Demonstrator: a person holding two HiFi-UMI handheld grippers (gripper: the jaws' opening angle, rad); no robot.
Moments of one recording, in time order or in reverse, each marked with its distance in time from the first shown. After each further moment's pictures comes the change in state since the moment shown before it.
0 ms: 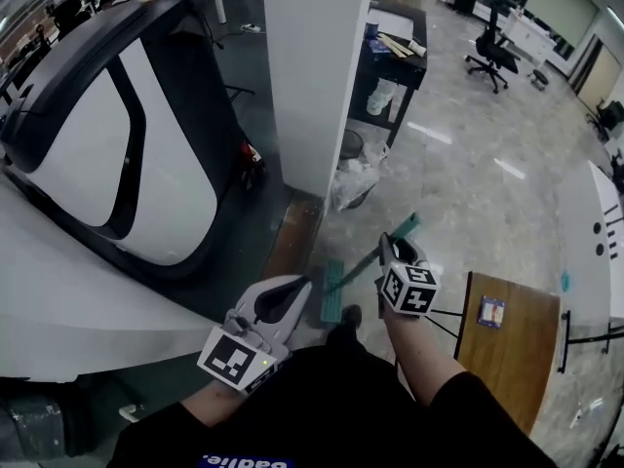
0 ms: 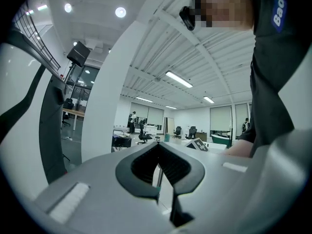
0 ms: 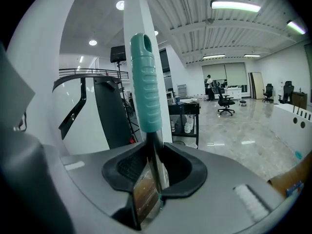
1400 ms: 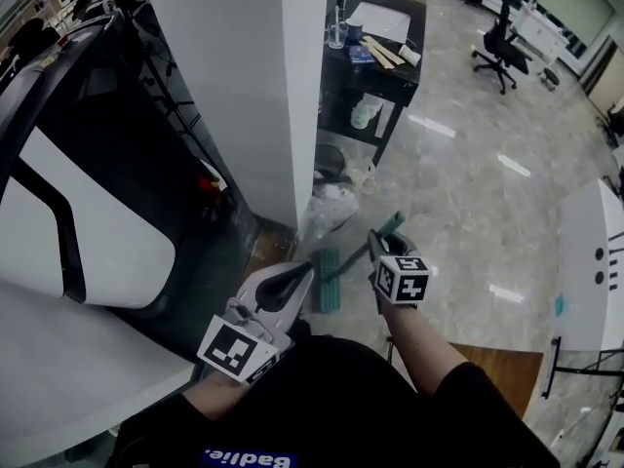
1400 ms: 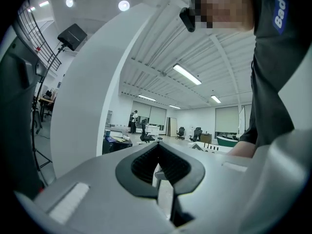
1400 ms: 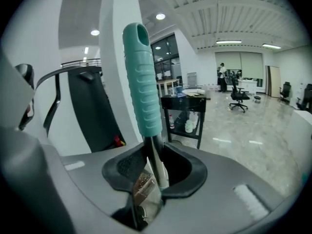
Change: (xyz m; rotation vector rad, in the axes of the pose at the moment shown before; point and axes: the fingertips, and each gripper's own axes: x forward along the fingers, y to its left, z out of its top) left arm 0.283 0.104 0.018 -0.024 0.005 0.025; right arm 0.212 -0.151 0.091 -0.072 0.167 0.118
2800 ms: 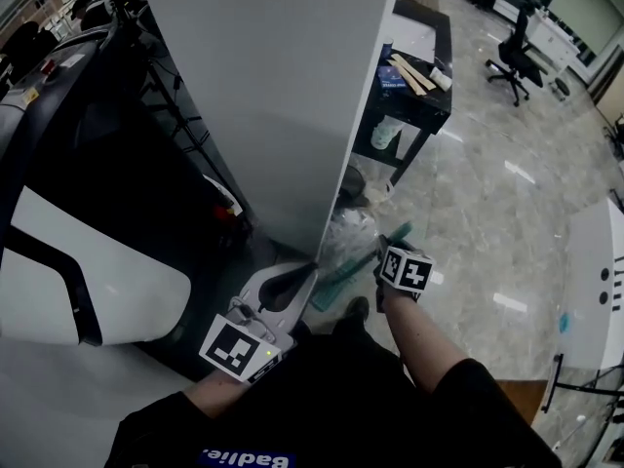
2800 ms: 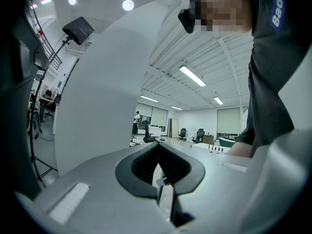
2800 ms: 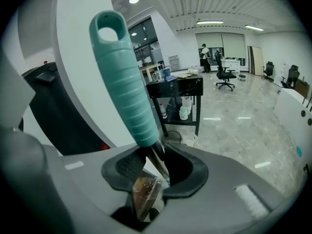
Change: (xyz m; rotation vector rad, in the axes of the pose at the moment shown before) left arm 0.035 0.151 0.021 -0.011 -0.012 -0.008; right arm 0.147 -0.006 0.032 0.227 0.164 -0.142
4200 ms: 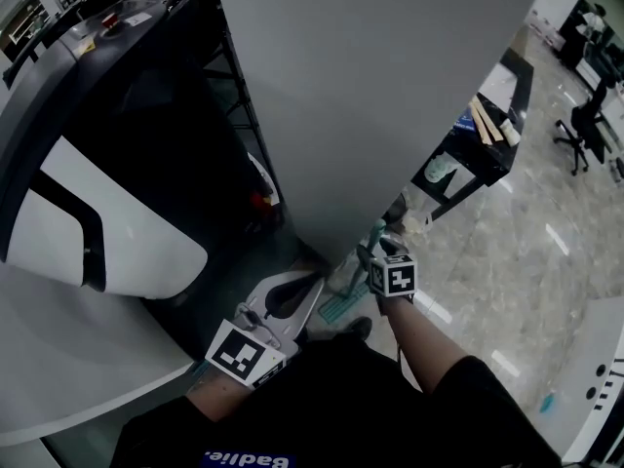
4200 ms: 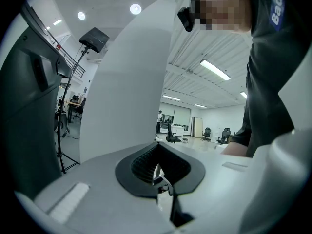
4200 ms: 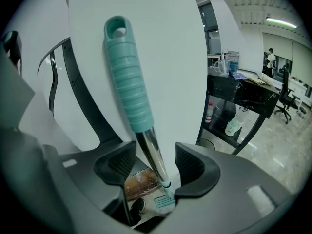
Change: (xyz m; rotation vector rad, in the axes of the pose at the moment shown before) left arm 0.008 0.041 -0.003 -0.037 0.019 0.304; right arm 0.092 0.108 0.007 -0.498 0.167 0.403
